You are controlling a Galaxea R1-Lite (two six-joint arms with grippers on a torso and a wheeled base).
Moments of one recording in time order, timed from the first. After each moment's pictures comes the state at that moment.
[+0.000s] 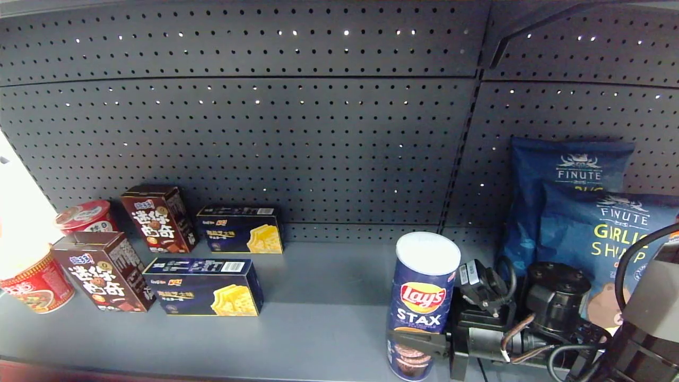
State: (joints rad) left arm -0.18 0.17 -0.27 0.22 0.17 -0.02; right arm 0.56 2.01 -0.35 -1.55 0.75 -0.07
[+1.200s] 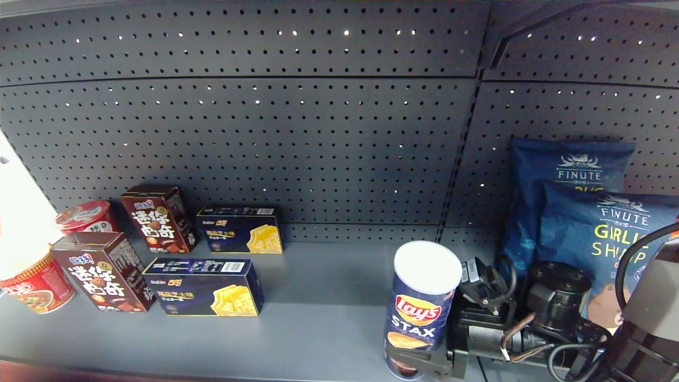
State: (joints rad) left arm -0.19 0.16 -0.25 0.22 0.17 -0.02; right arm 0.55 2.01 -0.34 -1.55 0.75 -0.06
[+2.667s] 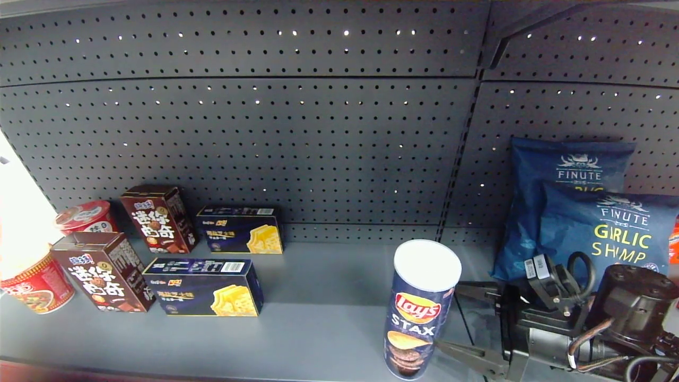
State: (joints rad) left arm -0.18 0.11 -0.26 0.27 0.17 -0.02; right arm 0.42 1.82 -0.16 -1.54 0.72 -0.06
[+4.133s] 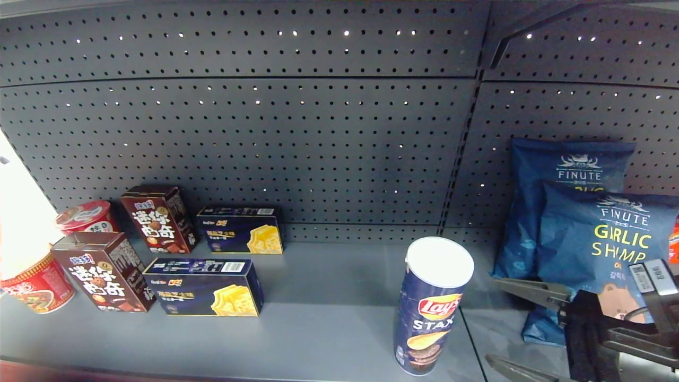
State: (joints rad) left arm -0.19 0.10 -0.26 0.27 0.16 0.02; right arm 0.44 1.39 -0.07 -1.30 0.62 -0.06
